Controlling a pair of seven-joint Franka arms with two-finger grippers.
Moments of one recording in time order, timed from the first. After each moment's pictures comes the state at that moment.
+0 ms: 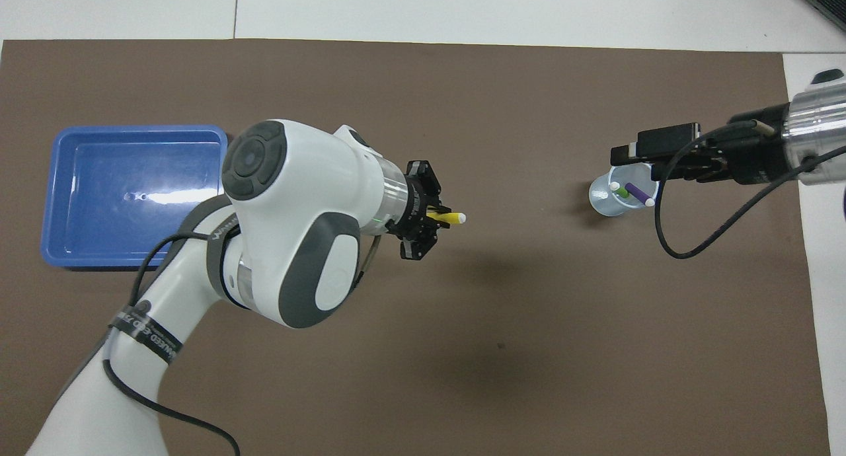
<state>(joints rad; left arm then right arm) -0.51 0.23 -0.16 -1.72 -0.50 2.22 -1.82 -0.14 0.05 0.14 -1.71 0.64 1.79 -0.03</state>
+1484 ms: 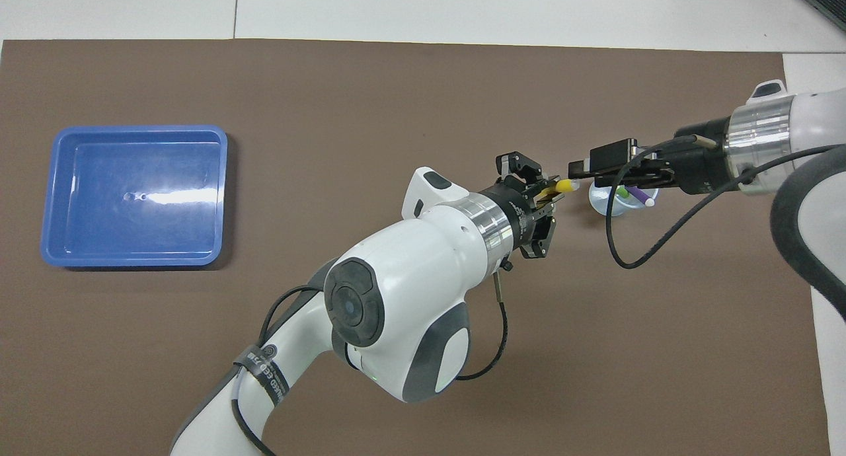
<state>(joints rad) -0.74 0.30 -0.13 -1.70 -0.54 2.85 -2.09 -0.05 0.04 0.14 -1.77 0.66 1.87 -0.03</state>
